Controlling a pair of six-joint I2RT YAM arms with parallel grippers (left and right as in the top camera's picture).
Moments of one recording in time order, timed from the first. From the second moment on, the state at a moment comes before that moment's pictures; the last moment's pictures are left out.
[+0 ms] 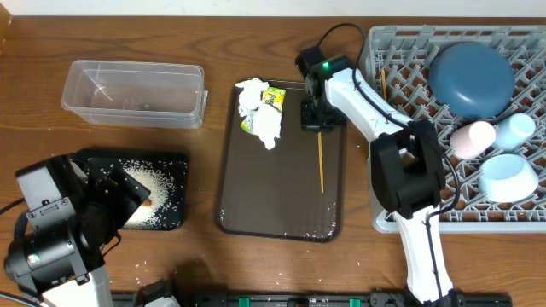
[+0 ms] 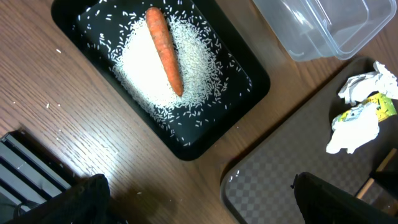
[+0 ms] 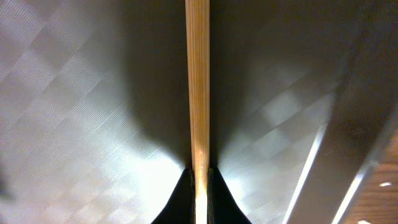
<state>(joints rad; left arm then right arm) 0.41 0.91 1.18 -1.36 0.07 -0.48 0.44 2.37 1.97 -1.15 -0.01 0.47</state>
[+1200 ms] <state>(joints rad) 0.41 0.91 1.18 -1.36 0.07 -0.48 0.09 2.11 2.12 -1.20 -0.07 0.07</state>
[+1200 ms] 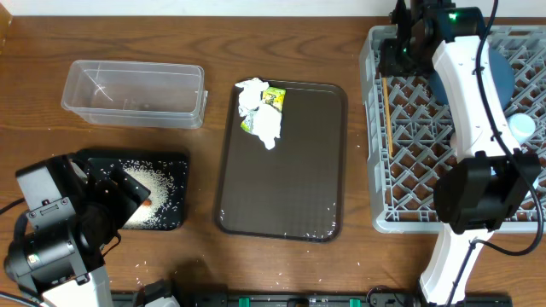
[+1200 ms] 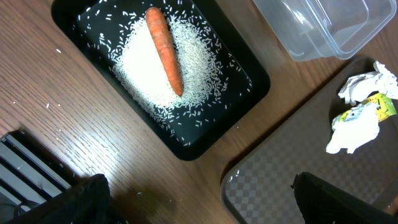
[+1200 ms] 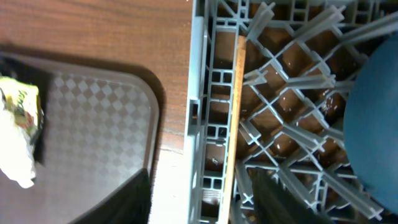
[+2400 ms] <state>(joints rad) 0.41 0.91 1.18 -1.36 0.07 -0.48 0.36 1.59 1.95 -1.69 0.12 0.44</state>
